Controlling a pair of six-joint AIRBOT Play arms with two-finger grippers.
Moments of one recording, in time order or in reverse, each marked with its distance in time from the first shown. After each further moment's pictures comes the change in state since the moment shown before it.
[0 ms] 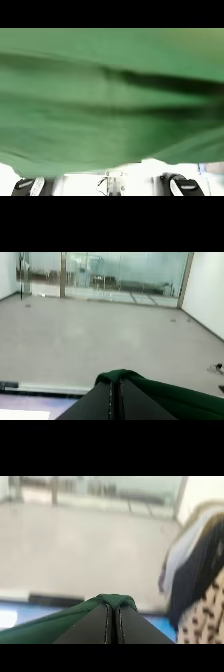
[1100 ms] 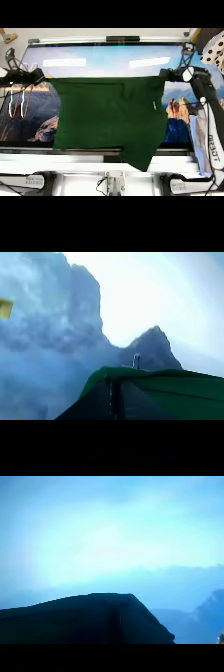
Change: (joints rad) left arm -0.138 -0.978 -0.451 -0.084 0.343 0.136; right arm 0.000 -0.846 -0.594 0.129 -0.665 0.197
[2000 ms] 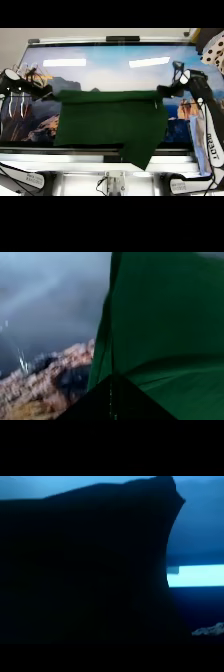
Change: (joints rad) left arm 0.003 -0.142 0.011 0.074 -0.431 0.003; right arm -0.001 -0.005 -0.048 -0.023 0.470 -0.031
